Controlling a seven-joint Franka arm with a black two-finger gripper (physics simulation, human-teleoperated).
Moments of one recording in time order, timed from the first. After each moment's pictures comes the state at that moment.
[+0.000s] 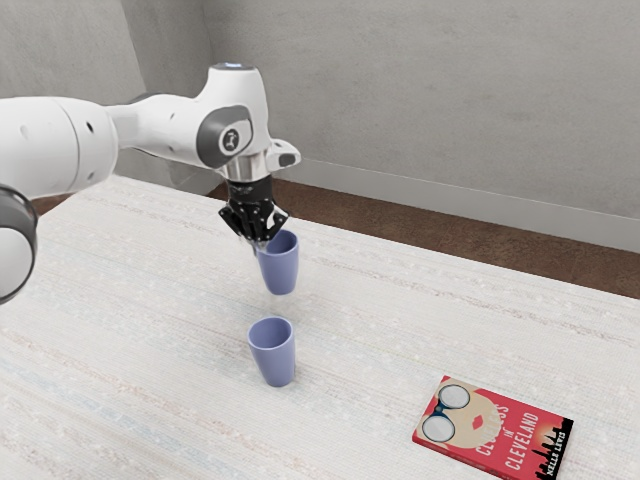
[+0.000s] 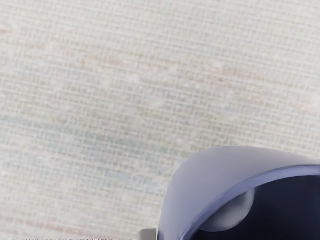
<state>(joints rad) -0.02 0.44 -0.01 -1.51 0.01 1.89 -0.23</state>
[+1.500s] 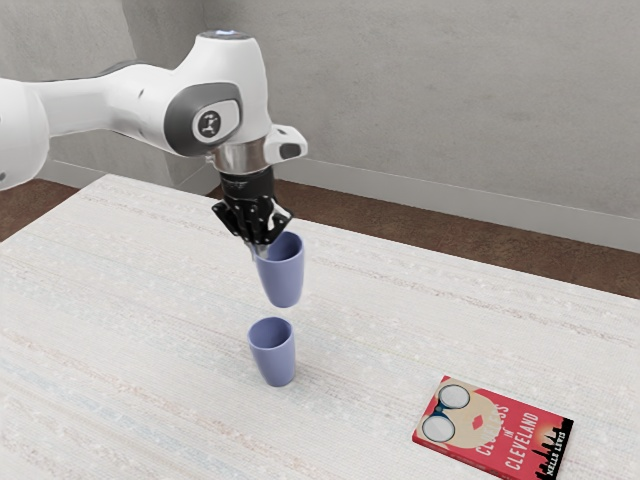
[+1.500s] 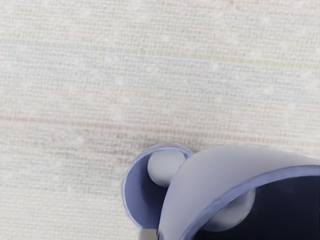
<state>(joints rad) -0.17 0.08 -0.02 -1.80 0.01 1.83 -0.27</state>
